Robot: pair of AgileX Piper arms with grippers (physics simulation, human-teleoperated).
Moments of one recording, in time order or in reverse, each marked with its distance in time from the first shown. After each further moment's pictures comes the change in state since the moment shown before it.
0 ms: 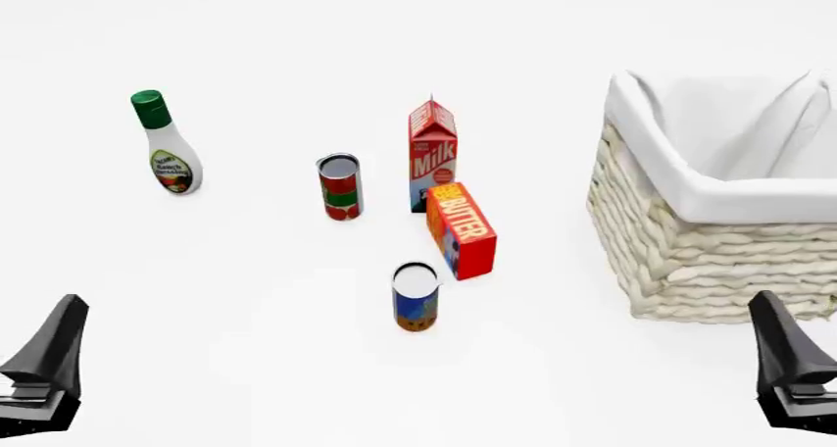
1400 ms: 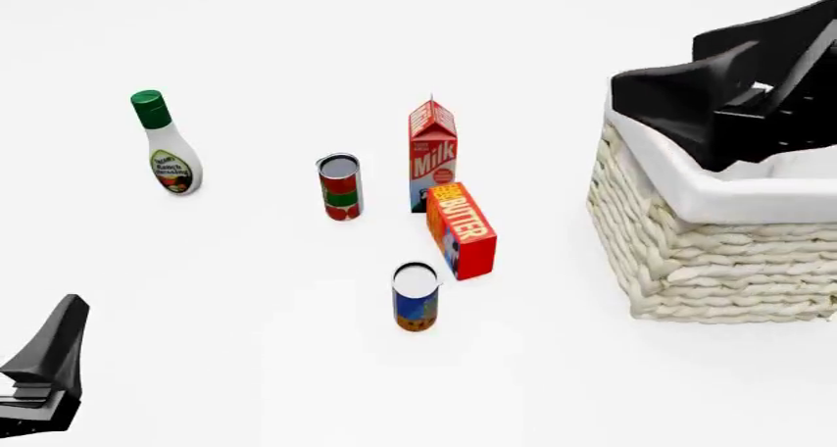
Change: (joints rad) left arm 0.000 0.000 0.000 0.000 0.000; right arm 0.563 0.824 -1.070 0.653 -0.097
